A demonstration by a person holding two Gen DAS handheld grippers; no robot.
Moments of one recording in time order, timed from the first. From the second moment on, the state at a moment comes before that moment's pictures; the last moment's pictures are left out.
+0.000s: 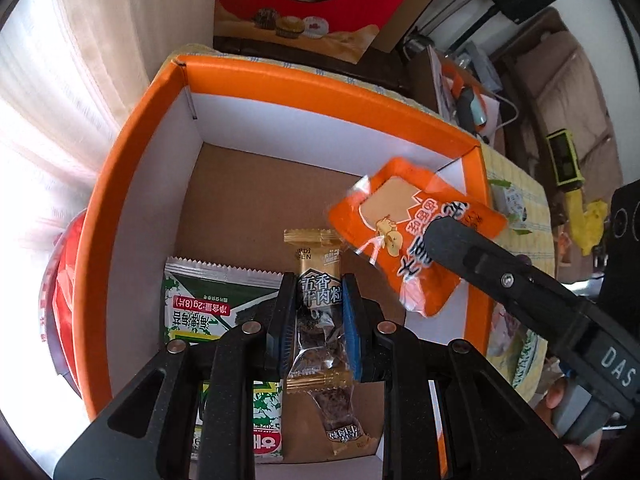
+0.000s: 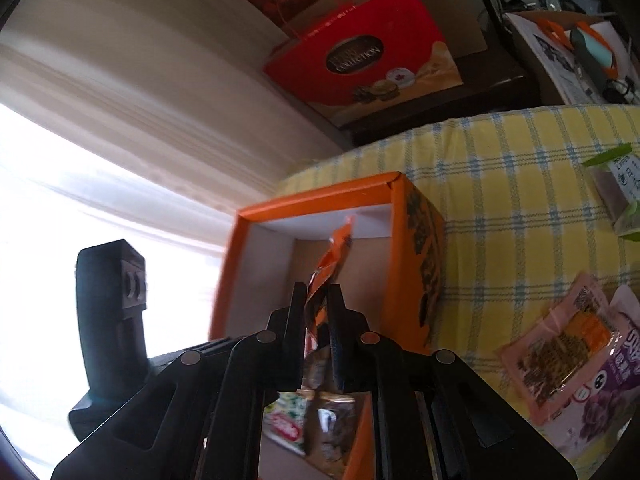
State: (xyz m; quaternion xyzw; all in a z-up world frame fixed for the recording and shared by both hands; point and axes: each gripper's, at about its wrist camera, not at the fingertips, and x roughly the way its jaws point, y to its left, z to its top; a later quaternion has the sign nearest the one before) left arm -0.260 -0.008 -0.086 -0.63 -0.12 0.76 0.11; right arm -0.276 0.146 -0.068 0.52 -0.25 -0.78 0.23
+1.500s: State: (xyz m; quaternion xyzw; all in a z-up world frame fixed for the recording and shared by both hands) left arm -0.225 0.014 -0.045 -0.61 -0.12 0.76 0.19; right arm -0.200 0.215 -0.012 0.47 -0.17 -0.85 0.17
